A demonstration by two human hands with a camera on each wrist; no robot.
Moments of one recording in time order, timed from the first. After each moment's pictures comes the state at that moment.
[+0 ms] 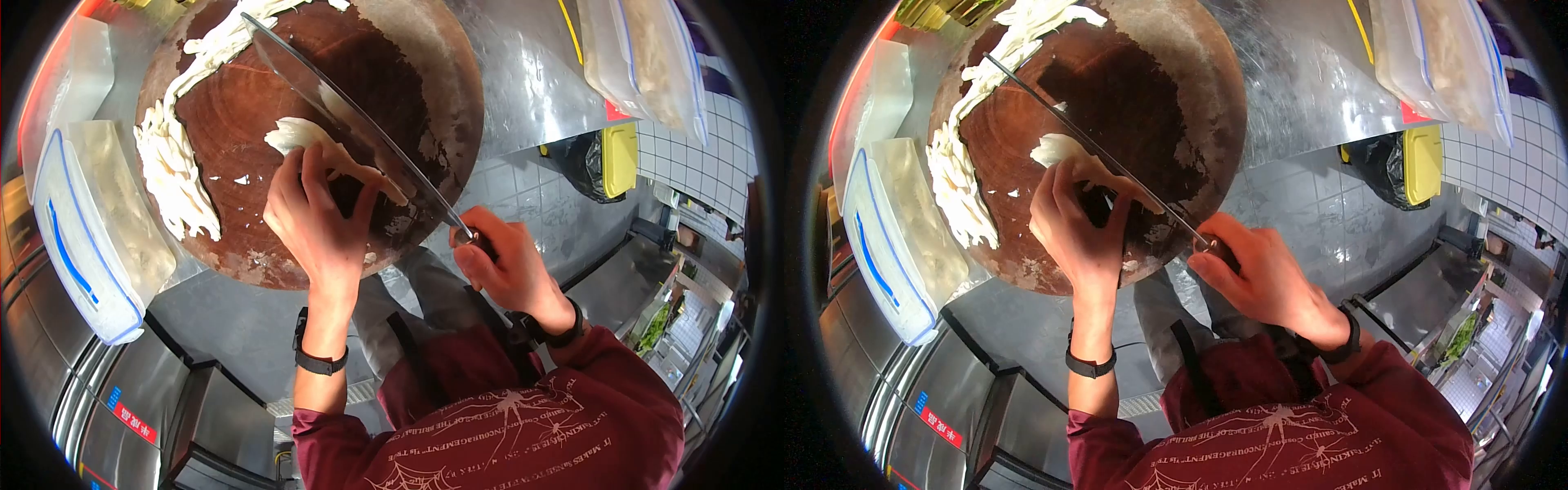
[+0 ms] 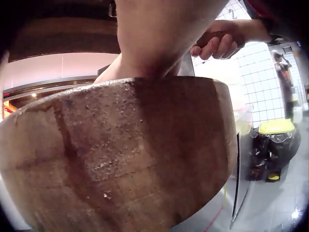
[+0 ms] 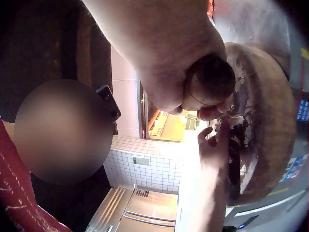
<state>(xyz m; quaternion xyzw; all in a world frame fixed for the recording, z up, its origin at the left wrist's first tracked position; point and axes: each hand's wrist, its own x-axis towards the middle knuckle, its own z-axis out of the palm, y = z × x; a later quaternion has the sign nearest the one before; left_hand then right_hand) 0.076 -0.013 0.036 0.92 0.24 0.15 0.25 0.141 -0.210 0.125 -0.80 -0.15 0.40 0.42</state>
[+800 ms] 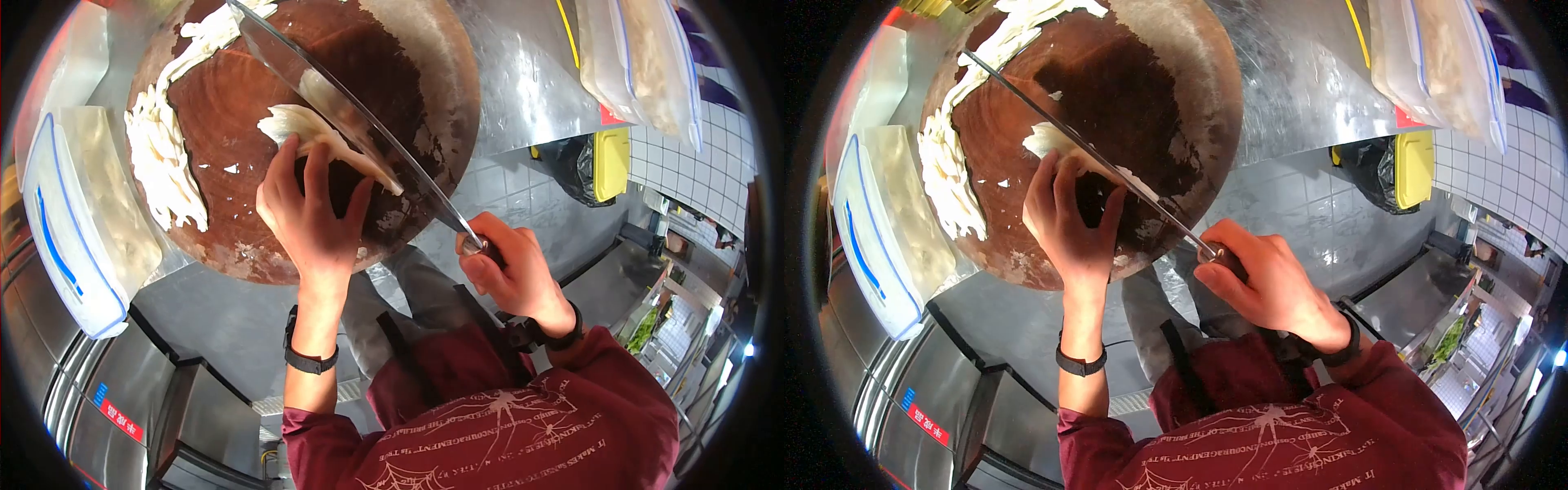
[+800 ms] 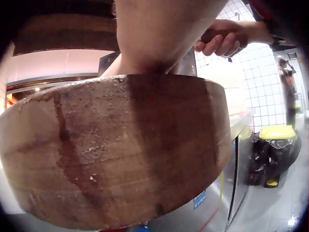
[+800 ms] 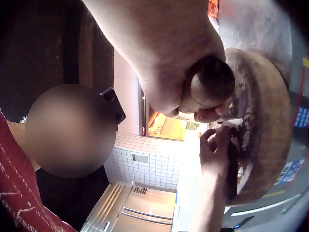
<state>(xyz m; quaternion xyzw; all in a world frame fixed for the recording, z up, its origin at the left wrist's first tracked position) 0.069 -0.011 0.026 0.92 0.20 0.18 0.28 0.139 -0.221 0.133 -0.79 -0.17 0.42 0.41</state>
